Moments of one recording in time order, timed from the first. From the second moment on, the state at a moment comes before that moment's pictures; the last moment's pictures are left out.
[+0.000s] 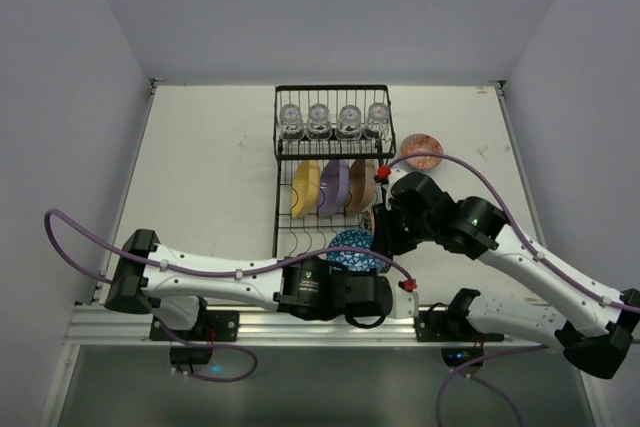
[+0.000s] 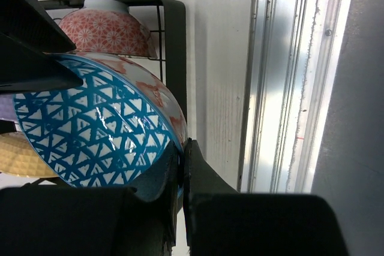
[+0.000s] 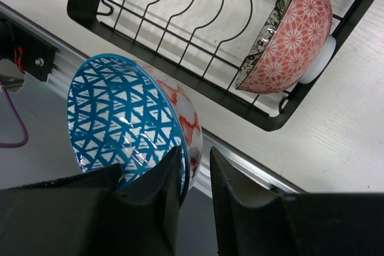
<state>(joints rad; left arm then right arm) -1.63 1.55 1.39 -0.86 -0.40 0.14 0.88 0.99 1.07 -1.00 -0.04 0.53</state>
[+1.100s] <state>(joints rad) -1.33 1.22 1.20 -0.77 -0.71 -0.16 0.18 0.93 0.94 -0.93 0.05 0.53</state>
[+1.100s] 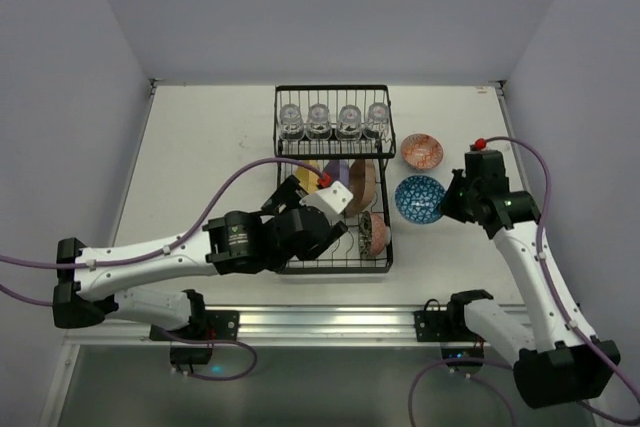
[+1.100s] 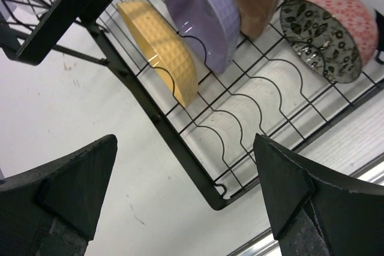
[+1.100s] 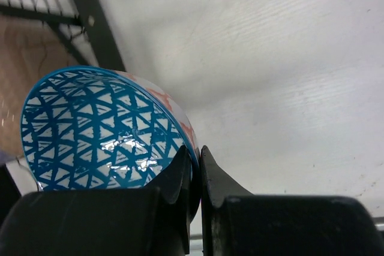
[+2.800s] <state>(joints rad) -1.24 1.05 0.97 -0.63 -0.56 -0.33 -0.06 1.86 1.37 -0.53 -0.02 0.56</state>
